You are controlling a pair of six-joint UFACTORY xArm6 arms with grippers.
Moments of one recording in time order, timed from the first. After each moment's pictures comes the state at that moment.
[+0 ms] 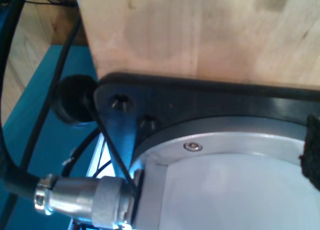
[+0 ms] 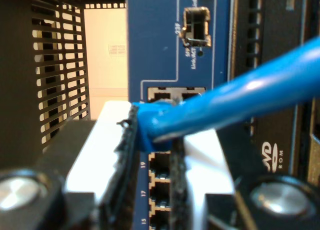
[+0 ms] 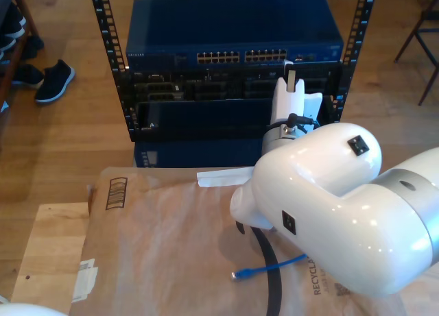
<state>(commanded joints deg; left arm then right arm) 91.5 -28.0 -7.0 9.5 66.0 -6.6 29.1 40.7 -66.6 40.7 -74.7 74.4</state>
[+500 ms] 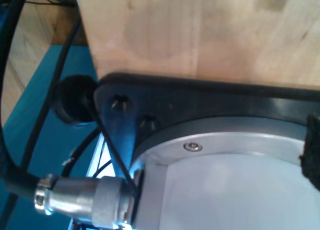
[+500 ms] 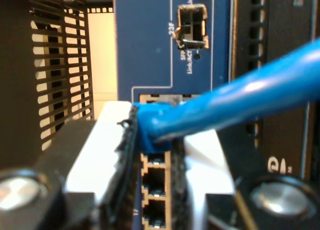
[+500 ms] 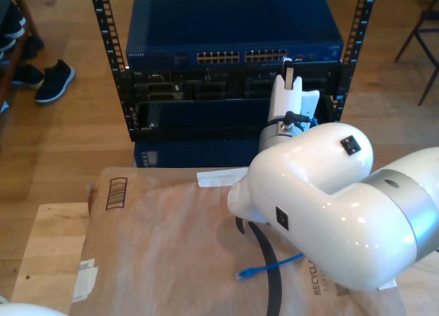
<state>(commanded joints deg) 91.5 -28.0 -7.0 9.5 66.0 -6.6 28.3 43.5 -70.3 40.3 -75.1 74.2</state>
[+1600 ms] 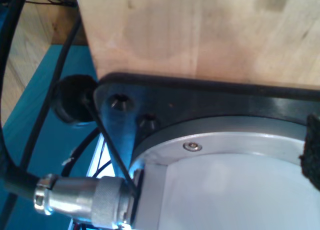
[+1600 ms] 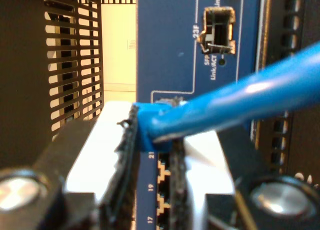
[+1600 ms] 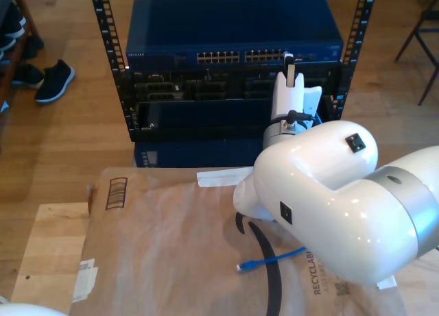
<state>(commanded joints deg) 91.5 -28.0 -7.0 9.5 66.0 -6.6 26.8 43.9 -70.6 36.6 -76.3 73.8</state>
